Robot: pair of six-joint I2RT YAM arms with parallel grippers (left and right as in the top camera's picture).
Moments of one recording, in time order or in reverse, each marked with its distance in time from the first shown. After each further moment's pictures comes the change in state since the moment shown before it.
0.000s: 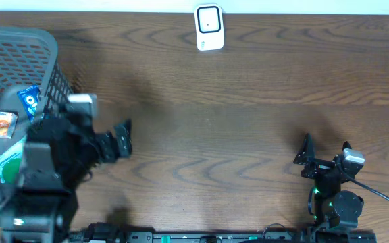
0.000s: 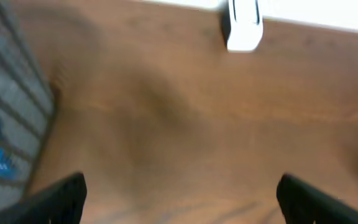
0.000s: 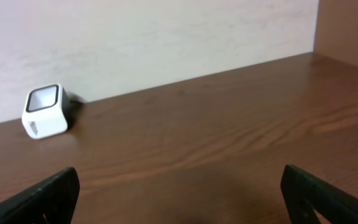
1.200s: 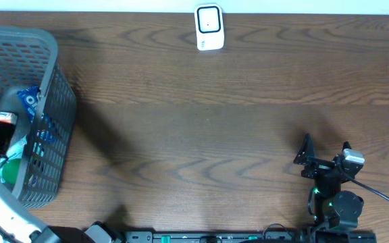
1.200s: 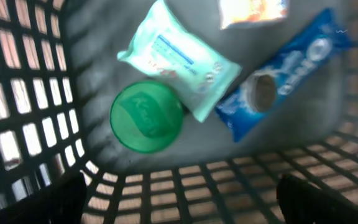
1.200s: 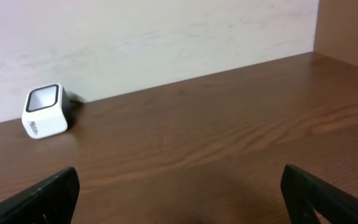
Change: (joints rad) left arm 0.901 0.551 0.166 -0.188 -0.121 -0.391; right arm 0.000 0.000 0.000 0.000 0.000 0.000
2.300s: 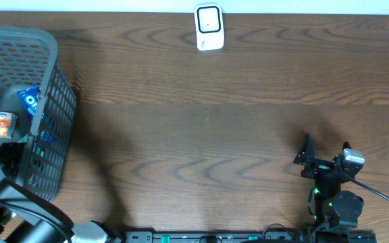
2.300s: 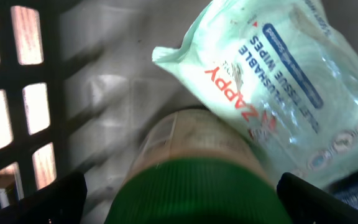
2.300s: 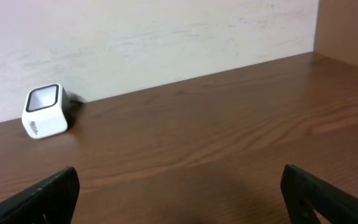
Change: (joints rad) left arm 0.042 0.239 -0.257 0.290 -0.097 -0.115; right arm 0.000 0.000 0.000 0.000 0.000 0.000
